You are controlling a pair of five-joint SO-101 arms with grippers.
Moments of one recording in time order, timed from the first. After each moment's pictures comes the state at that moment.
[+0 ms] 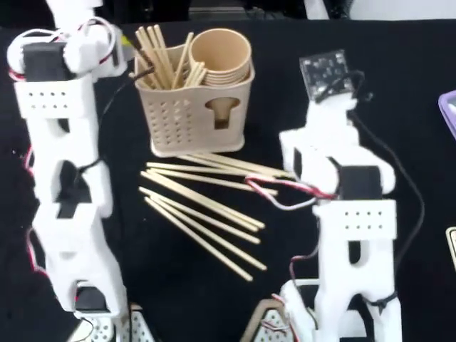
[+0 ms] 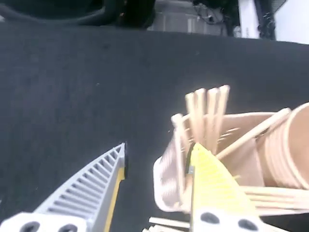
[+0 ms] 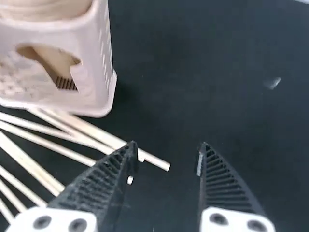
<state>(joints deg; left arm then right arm) -5.4 27.1 -76.2 98.3 2.3 -0.8 -39.4 29.1 68.4 10.4</state>
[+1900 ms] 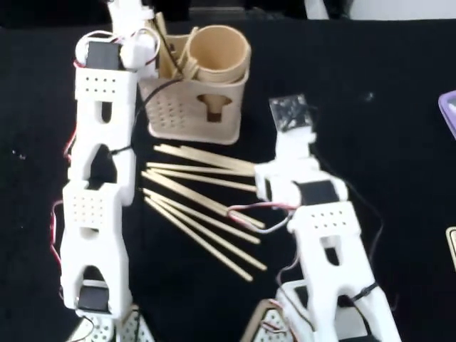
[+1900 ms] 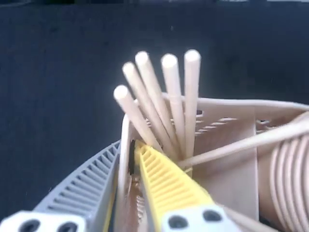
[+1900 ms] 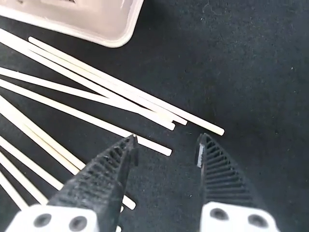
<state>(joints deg) 0.2 42.2 -73.9 88.6 1.7 -7.6 -39.3 54.1 51.5 2.5</state>
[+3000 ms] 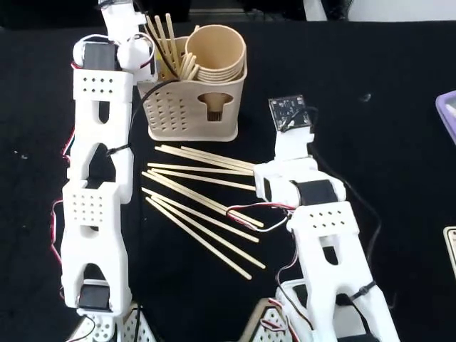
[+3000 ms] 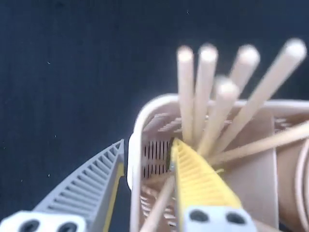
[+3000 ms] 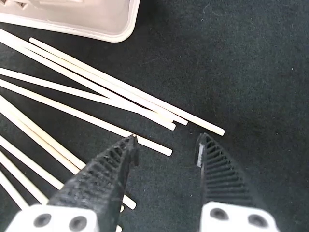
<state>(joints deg) -1.5 43.1 -74.0 87.6 4.9 -7.8 -39.3 54.1 51.5 2.5</state>
